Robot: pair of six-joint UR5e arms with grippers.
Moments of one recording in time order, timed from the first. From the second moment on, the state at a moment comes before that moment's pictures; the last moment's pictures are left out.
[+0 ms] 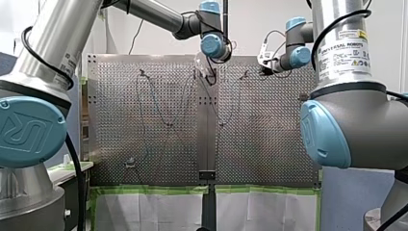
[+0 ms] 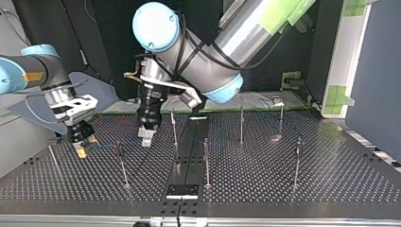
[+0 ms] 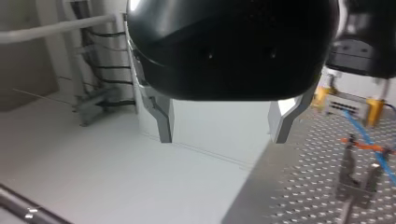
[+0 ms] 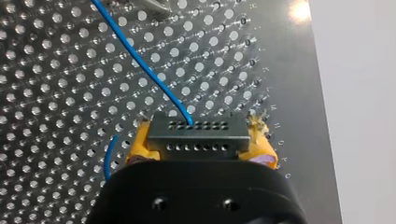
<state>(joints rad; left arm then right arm) -0.72 -1.89 -1.30 -2.88 -2.01 -1.95 1.75 -1.31 1.45 -0.18 1.12 1.87</state>
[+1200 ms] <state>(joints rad) -0.73 -1.94 -1.65 -2.52 -2.11 -1.95 1.77 -1.31 1.45 -0.17 1.12 1.85</state>
